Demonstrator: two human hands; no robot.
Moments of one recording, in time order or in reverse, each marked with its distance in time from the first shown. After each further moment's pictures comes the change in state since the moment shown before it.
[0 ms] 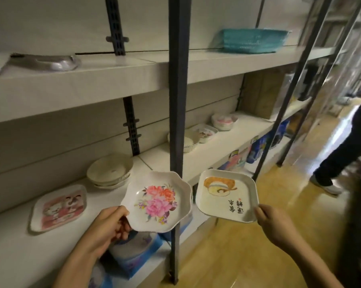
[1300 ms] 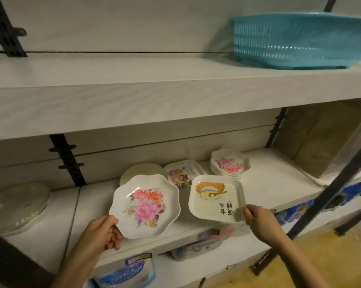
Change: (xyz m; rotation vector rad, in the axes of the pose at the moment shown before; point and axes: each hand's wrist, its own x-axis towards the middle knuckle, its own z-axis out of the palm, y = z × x) left_hand 0.243 0.098 0.290 -0.151 0.482 -0.064; right_hand 0.483 0.130 -0.068 0.035 -0.305 -0.315
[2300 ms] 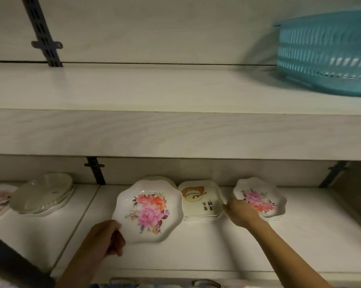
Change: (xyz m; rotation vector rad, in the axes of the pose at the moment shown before) left_hand 0.015 0.015 0.057 -0.104 0.299 -0.037; right_hand 0.186 -0.049 0.014 -0.361 -0.270 -0.288
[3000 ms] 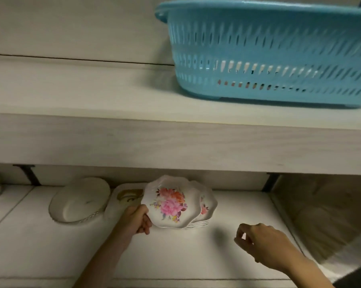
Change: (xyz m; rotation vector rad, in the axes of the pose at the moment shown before) left_hand 0.006 0.005 0.262 0.074 -0.150 0.041; right_hand -0.086 0.210 -0.095 -0.165 -0.029 -0.160
